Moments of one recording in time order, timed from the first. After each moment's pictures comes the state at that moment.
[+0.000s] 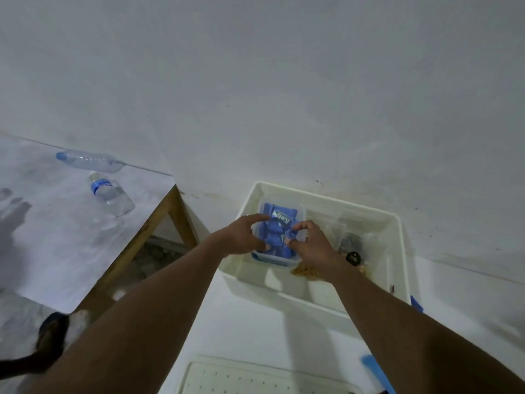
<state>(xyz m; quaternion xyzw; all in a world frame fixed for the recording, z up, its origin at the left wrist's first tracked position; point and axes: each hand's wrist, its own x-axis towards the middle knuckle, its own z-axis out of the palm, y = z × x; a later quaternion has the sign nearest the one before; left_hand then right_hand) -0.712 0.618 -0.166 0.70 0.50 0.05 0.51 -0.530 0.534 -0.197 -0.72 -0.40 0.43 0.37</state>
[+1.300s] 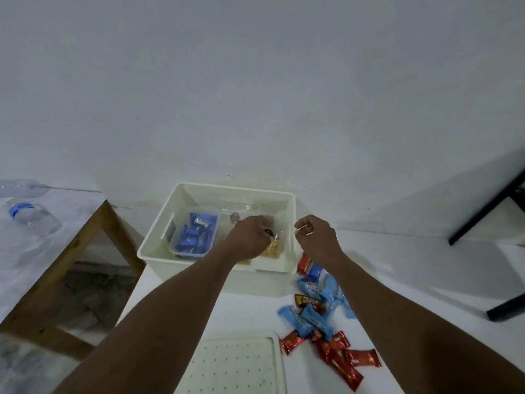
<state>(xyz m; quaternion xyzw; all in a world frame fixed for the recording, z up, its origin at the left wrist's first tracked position) -0.560 0.446 -0.117 0.82 0.43 0.08 0.38 -0.398 0.350 -0.130 -0.80 -0.39 0.24 0.39</state>
